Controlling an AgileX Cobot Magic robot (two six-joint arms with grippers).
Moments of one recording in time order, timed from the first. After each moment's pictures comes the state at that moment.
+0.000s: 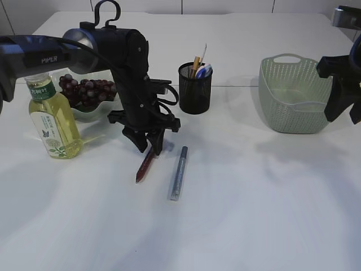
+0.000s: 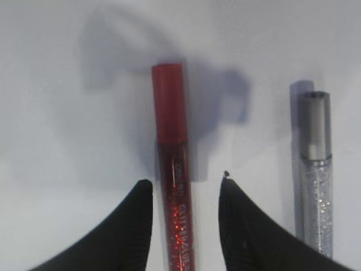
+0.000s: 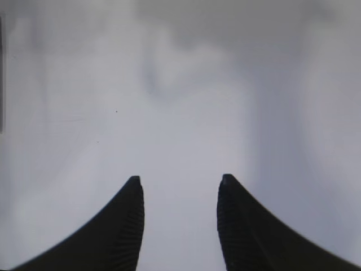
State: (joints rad) left arm -0.49 2.44 -2.04 -0.13 1.17 -0.14; right arm 0.05 1.61 -1.38 0.14 1.24 0.04
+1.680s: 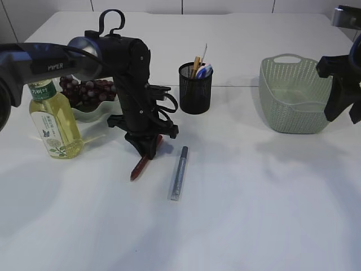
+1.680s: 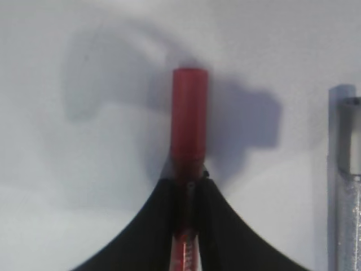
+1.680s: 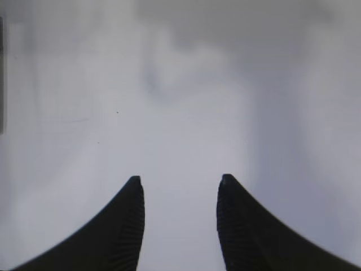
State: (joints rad) left arm -0.49 2.47 -2.04 -0.09 1.16 -0.15; right arm 0.05 1.61 -1.38 0.14 1.23 0.04
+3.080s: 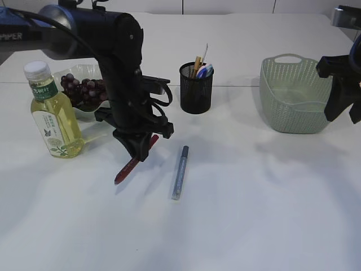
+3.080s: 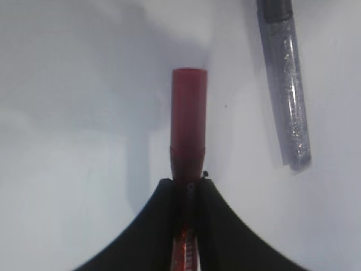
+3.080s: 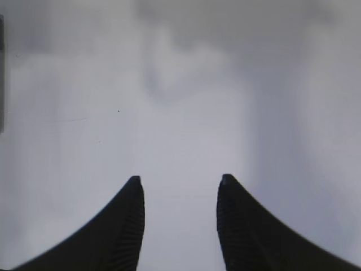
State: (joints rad) left arm -0.54 2.24 -1.81 -0.10 1.20 -0.10; right arm 0.05 1.61 -1.38 0.14 1.23 0.04
